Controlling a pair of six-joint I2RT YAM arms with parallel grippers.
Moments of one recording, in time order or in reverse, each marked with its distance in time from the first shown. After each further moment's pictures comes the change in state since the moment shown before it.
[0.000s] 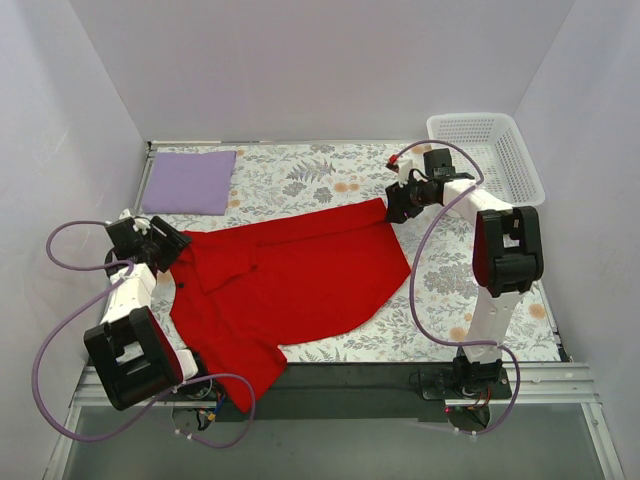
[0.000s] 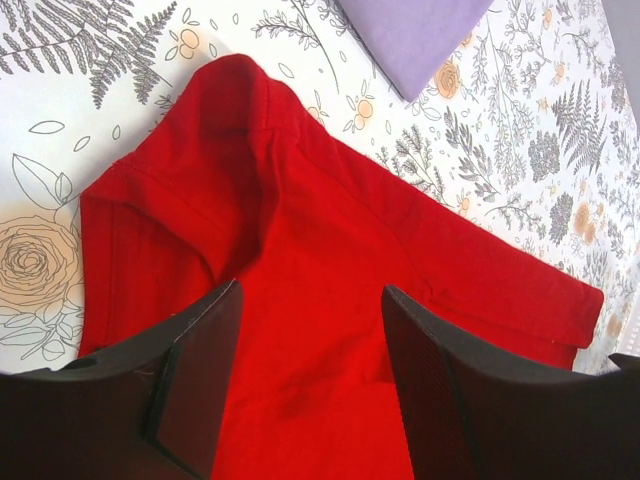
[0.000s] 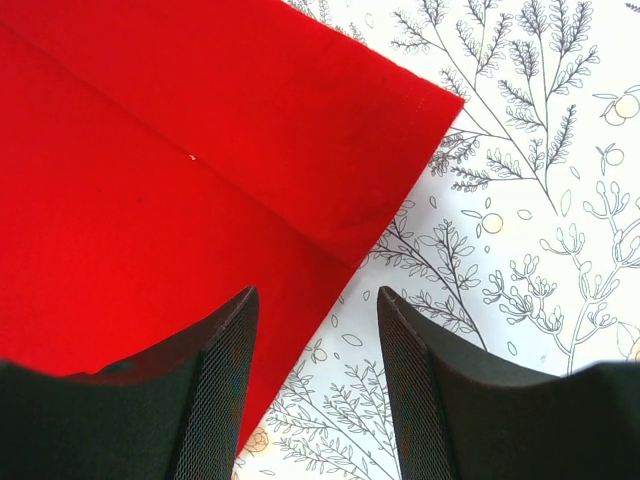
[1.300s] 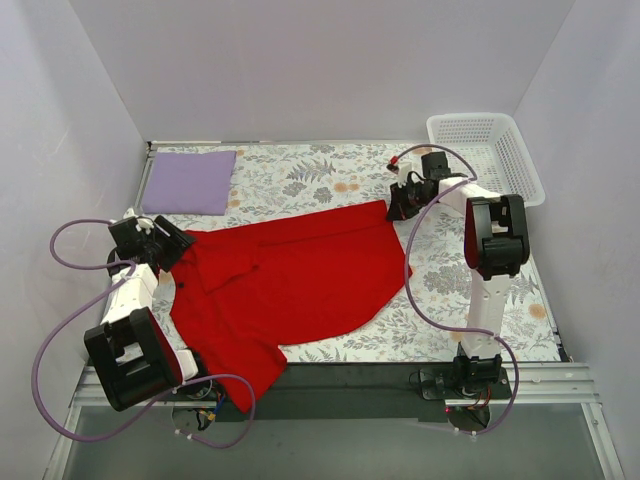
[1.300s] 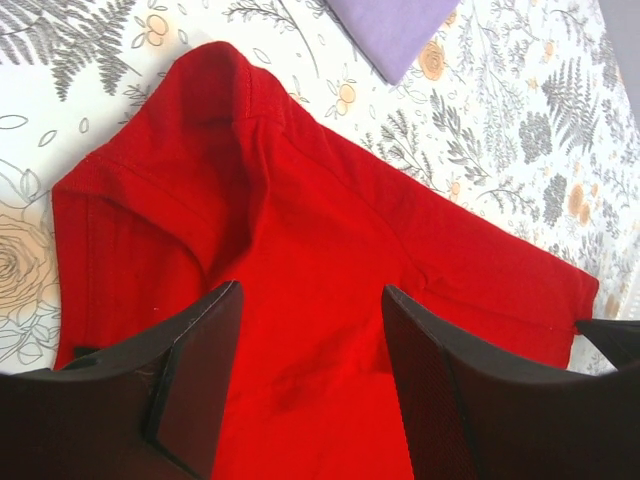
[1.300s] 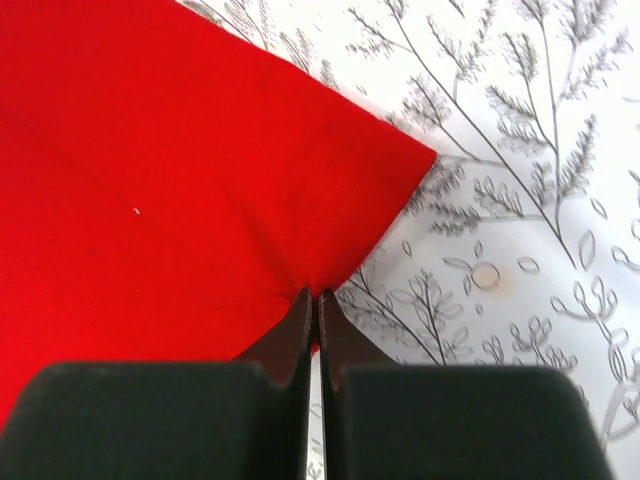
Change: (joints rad) left arm -0.022 -0.006 -0.007 0.003 0.013 0.007; right arm -0.027 0.192 0.110 0.021 -0.063 0.063
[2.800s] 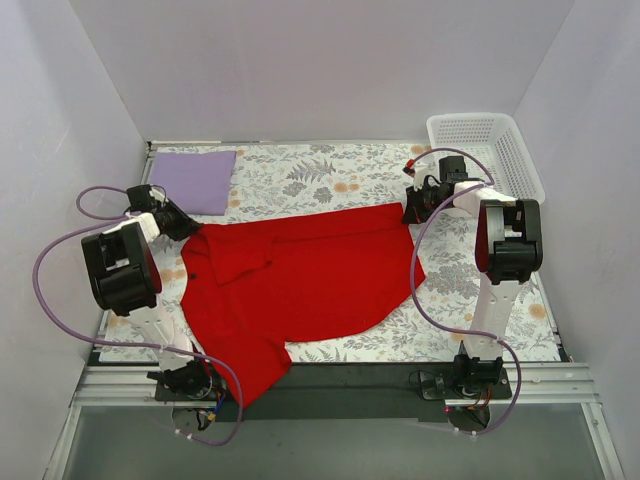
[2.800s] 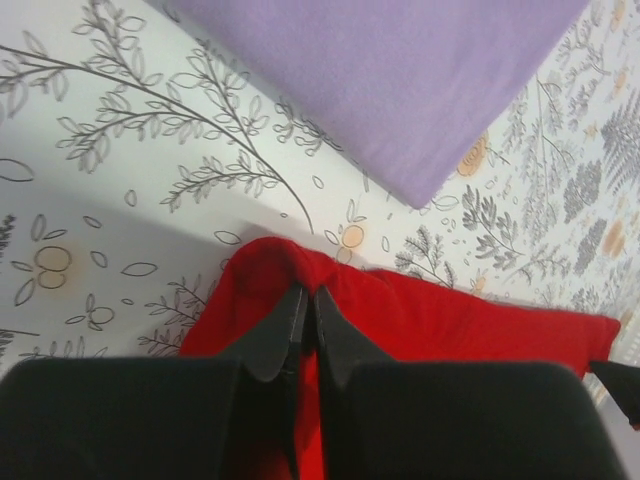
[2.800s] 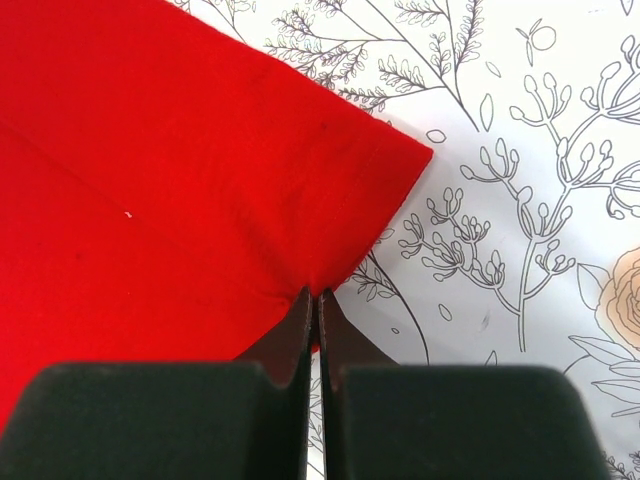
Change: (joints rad) left arm -0.079 0.612 0.414 0.023 0.056 0.003; right arm -0.089 -0.072 -0.095 0.000 0.035 -0.044
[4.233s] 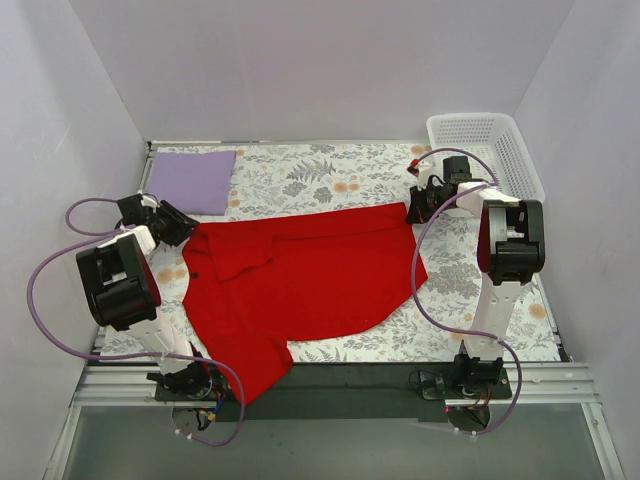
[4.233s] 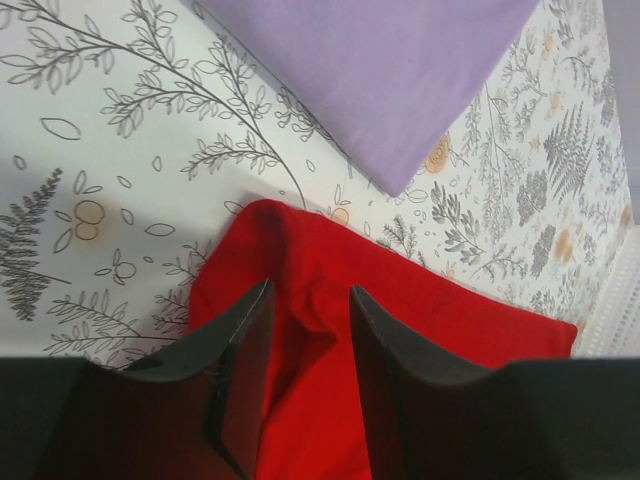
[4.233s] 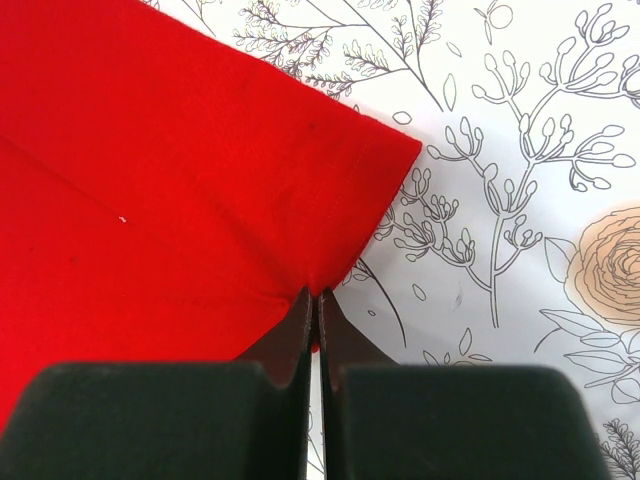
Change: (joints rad) left arm 0.051 -0.113 -0.139 0.129 0.028 -0.058; right arm -0.019 -0.008 -0.011 0.011 0.019 0.010
